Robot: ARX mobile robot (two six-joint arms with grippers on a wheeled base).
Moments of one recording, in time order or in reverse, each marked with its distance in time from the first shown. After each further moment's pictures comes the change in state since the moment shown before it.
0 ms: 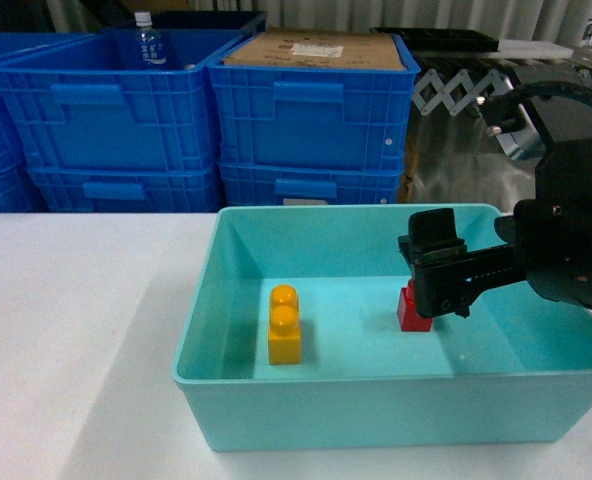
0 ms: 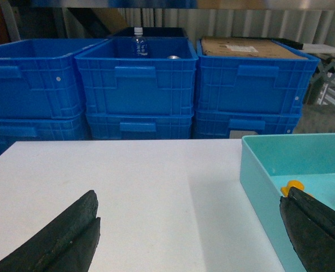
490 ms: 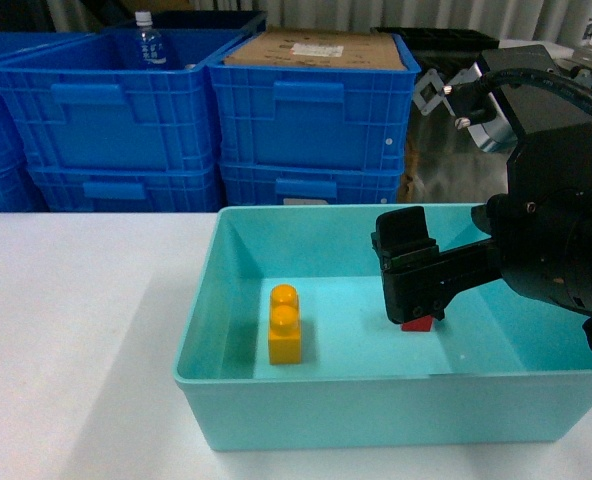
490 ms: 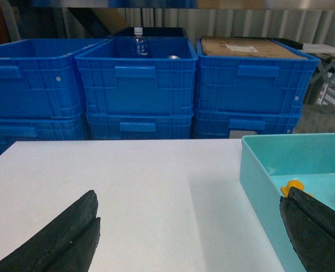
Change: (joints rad) left arm 0.000 0.000 0.000 0.000 0.000 0.000; right arm 0.041 -0.015 -0.005 0.019 0.019 -0.021
